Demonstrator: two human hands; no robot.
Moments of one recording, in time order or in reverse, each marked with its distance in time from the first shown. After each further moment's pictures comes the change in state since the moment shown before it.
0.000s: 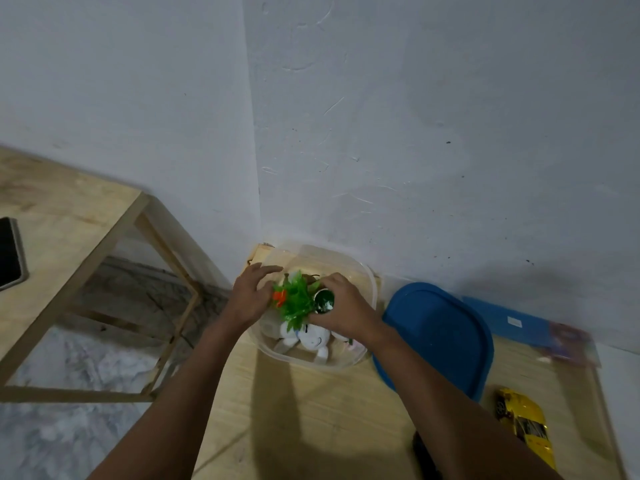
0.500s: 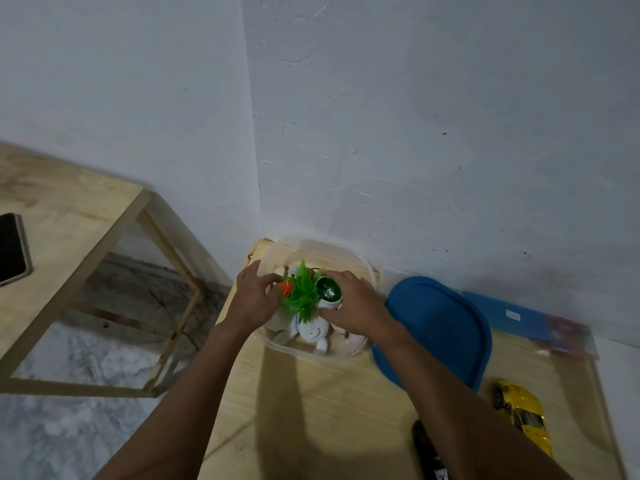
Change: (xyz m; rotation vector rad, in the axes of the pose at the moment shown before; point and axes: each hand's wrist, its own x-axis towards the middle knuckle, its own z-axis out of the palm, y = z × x) left_hand -0.012 -0.006 0.011 0.277 0.011 0.048; right_hand -0.010 0.014 -0.008 -0.275 0.015 0.031
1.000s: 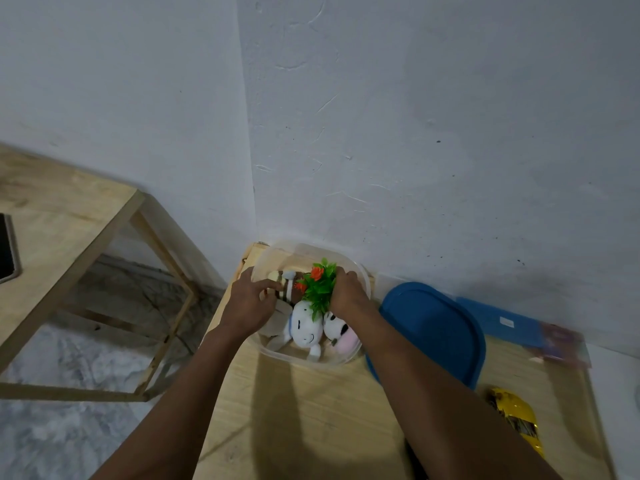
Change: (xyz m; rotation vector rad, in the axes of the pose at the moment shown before) left_hand -0.004 0.009 -0.002 -0.059 -0.008 -0.061; right_hand 0.039 -0.001 0.005 -0.021 -0.064 0.381
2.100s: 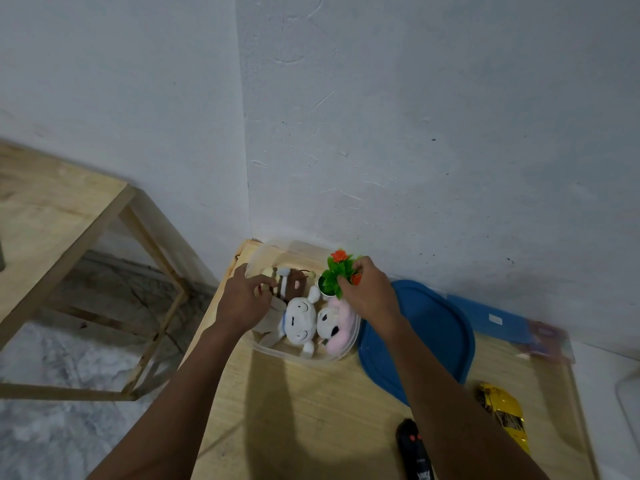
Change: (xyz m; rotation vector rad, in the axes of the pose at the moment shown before) left_hand 0.003 -0.004 0.007 0.044 0.046 -0.003; right_hand -0.036 0.024 -0.039 0.206 0.277 -0.050
